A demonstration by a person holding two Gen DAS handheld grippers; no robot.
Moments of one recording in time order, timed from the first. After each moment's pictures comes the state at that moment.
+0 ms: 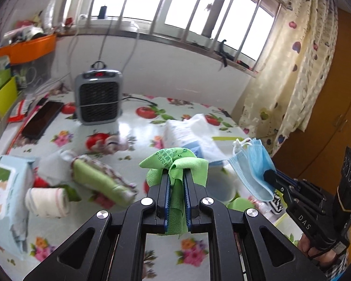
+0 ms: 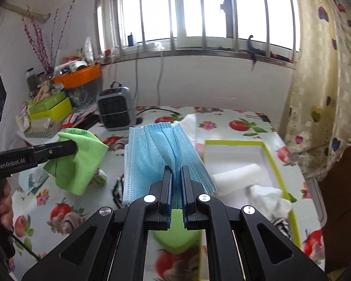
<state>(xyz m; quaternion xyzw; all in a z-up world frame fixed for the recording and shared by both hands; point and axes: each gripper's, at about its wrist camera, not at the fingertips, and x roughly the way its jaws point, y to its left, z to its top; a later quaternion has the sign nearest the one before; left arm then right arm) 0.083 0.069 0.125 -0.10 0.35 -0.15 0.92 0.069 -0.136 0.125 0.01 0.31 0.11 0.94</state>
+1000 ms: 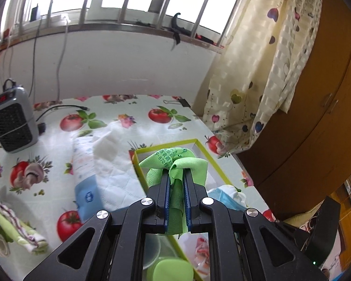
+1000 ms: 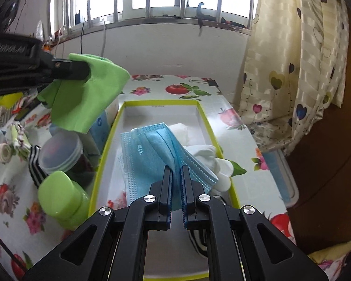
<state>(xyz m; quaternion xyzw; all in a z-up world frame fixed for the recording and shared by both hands) 0.164 -0.082 0.121 -0.05 0.38 -0.23 0.89 0.086 -0.219 0.068 -0.02 0.37 -0.01 0.93</state>
